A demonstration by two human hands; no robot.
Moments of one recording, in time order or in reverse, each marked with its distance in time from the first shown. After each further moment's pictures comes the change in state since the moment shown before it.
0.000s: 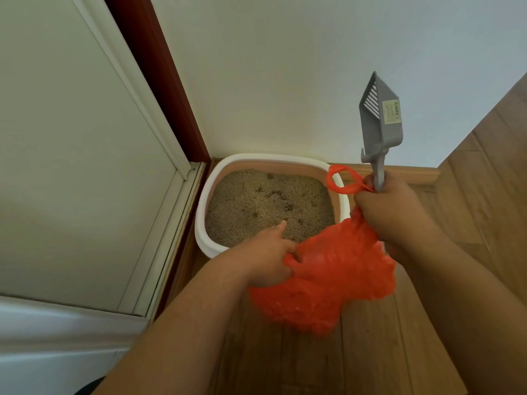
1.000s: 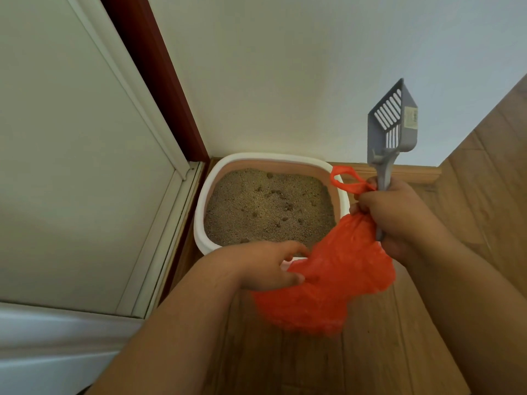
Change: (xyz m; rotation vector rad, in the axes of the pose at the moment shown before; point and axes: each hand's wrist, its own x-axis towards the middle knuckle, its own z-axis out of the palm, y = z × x) left_hand -0.006 -0.001 -0.009 -0.139 -0.117 0.040; right_hand 0.009 0.005 0.002 0.343 -0.061 0.174
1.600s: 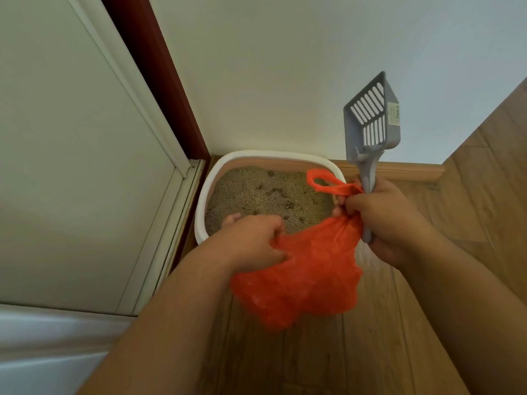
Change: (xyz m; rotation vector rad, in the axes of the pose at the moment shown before) left_hand -0.002 -0.008 -0.018 0.221 0.330 -0.132; right_hand -0.010 -0.002 0.012 0.085 -0.229 -0.069
